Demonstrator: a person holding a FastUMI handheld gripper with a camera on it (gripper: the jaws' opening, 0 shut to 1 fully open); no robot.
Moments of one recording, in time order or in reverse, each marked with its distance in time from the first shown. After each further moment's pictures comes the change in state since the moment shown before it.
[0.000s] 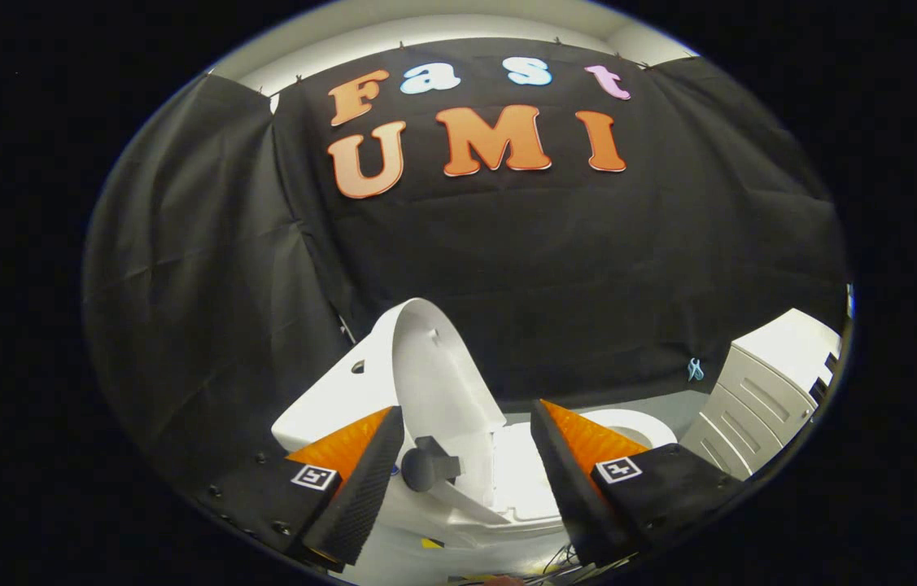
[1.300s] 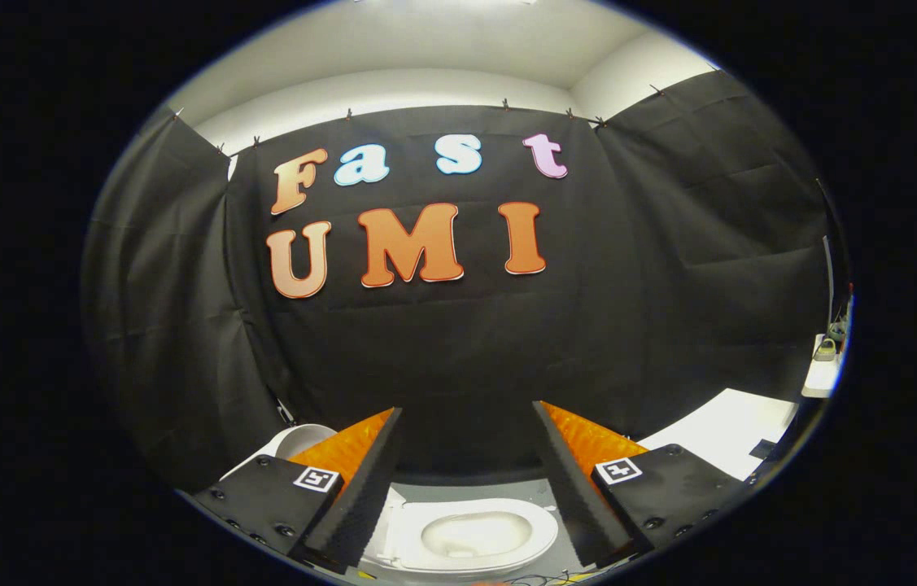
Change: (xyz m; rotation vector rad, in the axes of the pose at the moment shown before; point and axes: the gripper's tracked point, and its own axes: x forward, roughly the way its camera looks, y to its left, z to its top) arm -0.088 -0.206 0.214 -0.044 -0.259 -0.143
